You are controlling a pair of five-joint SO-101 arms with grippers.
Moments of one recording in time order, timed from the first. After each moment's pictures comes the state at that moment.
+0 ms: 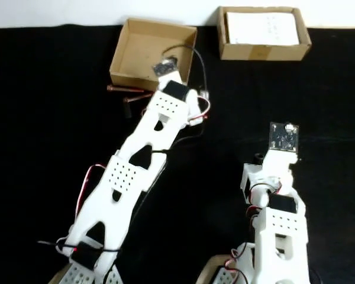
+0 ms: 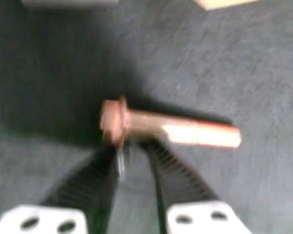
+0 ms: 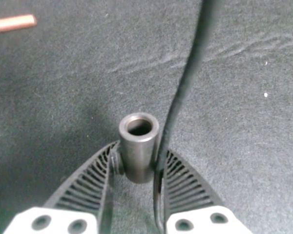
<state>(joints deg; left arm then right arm) 20.4 68.5 -67.2 90.9 51.7 4.0 -52.2 75.6 34.1 3.1</state>
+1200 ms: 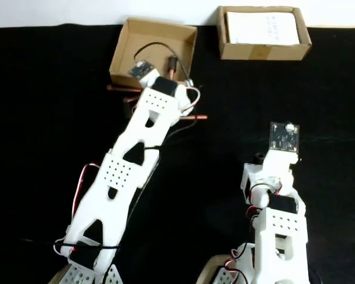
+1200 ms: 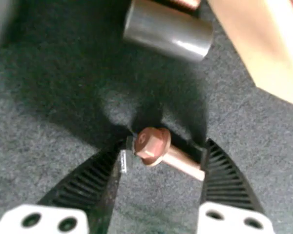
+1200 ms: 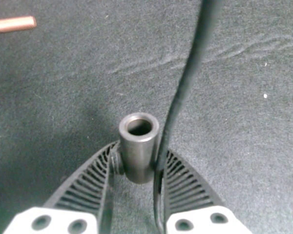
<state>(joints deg) 16.8 70.5 -71.3 90.0 70.5 4.0 -52.3 75.6 34.1 3.1</state>
